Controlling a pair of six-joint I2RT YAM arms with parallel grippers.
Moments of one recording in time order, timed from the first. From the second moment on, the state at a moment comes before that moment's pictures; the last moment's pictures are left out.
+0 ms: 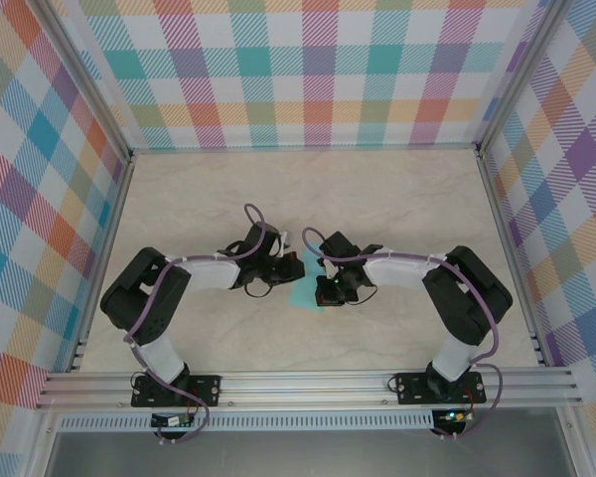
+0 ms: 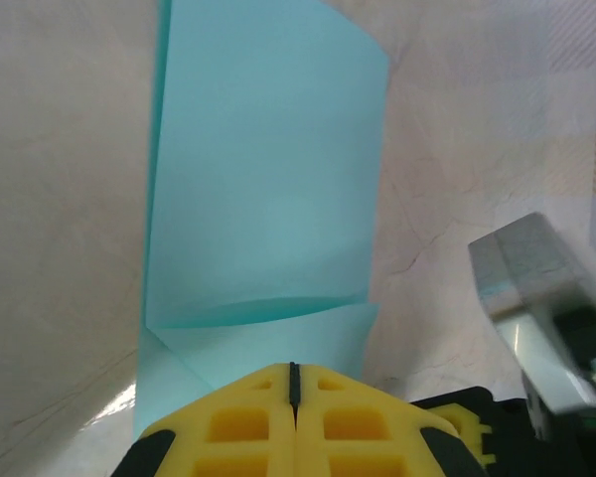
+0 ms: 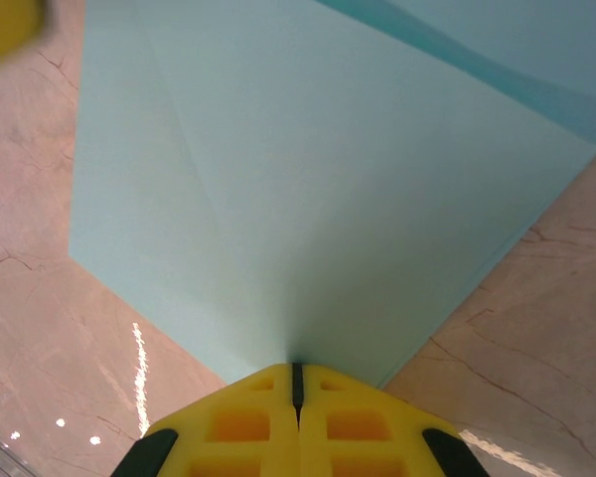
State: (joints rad) left arm -0.61 1.74 0.81 0.09 0.46 -0.76; right arm 0.75 1.71 0.90 -0.46 -0.36 0.61
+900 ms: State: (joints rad) left arm -0.61 1.80 0.83 0.05 0.42 -0.76; right arm 0.75 1.81 1.06 -0.47 -0.36 0.61
